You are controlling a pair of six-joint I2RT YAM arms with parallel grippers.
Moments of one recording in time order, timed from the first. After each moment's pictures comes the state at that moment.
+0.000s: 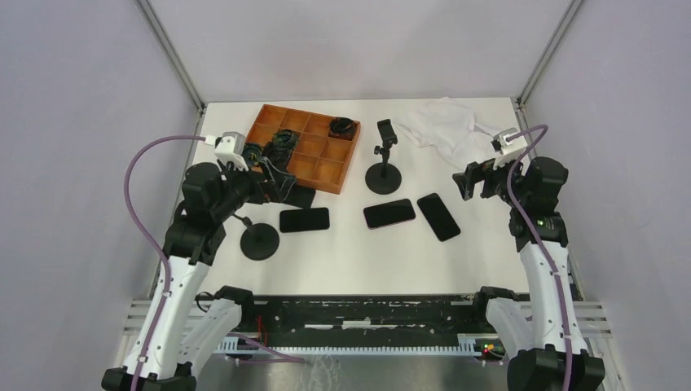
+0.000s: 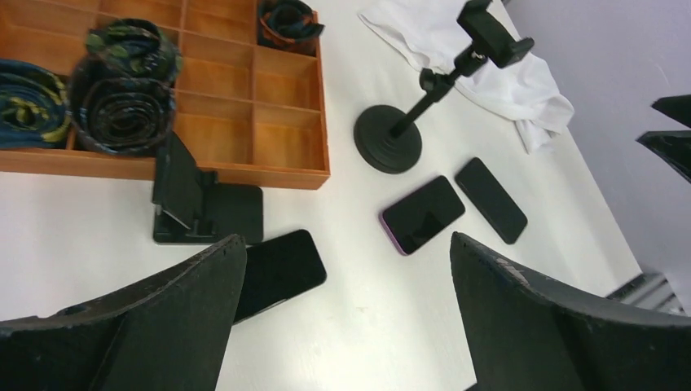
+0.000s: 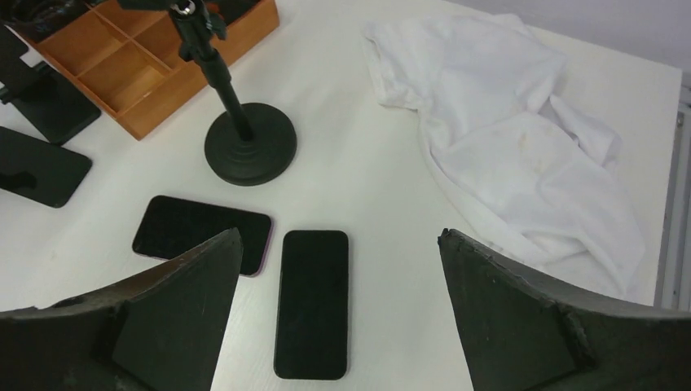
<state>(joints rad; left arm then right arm) -0.20 0.75 0.94 -0.47 0.26 -0.33 -0.16 0.85 0.81 -0.28 -0.59 -0.17</state>
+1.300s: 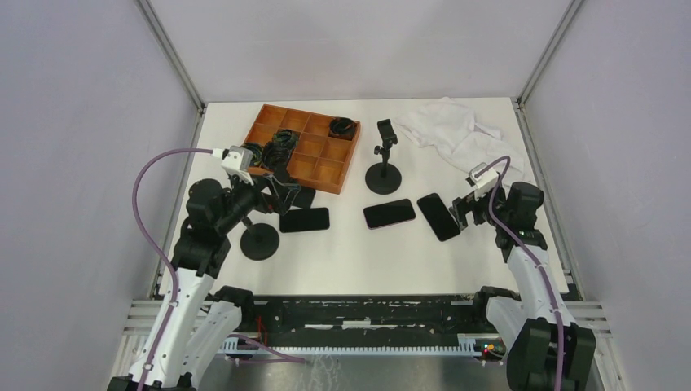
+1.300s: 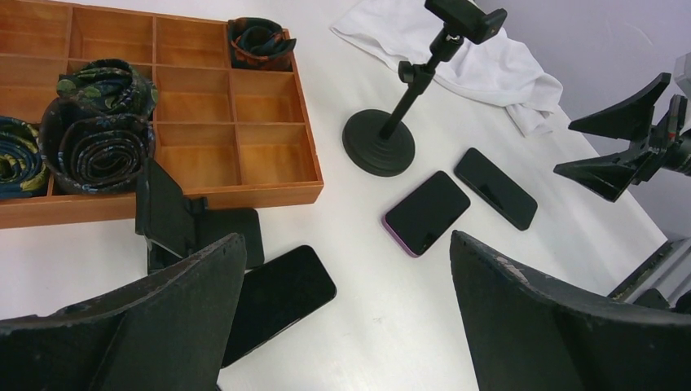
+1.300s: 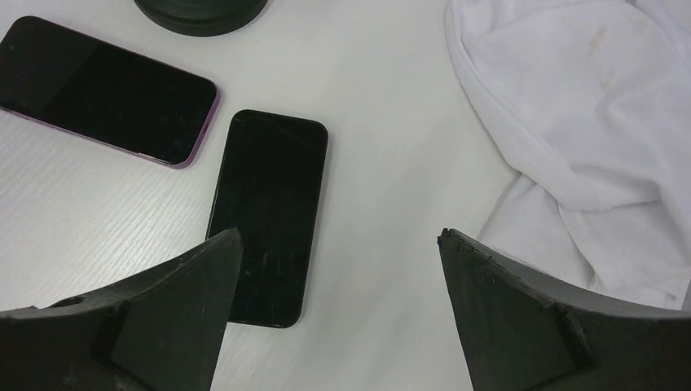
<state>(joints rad) -0.19 0.65 0.73 -0.26 0.36 -0.25 -0.17 0.90 0.46 -0.11 -0.58 -0.52</state>
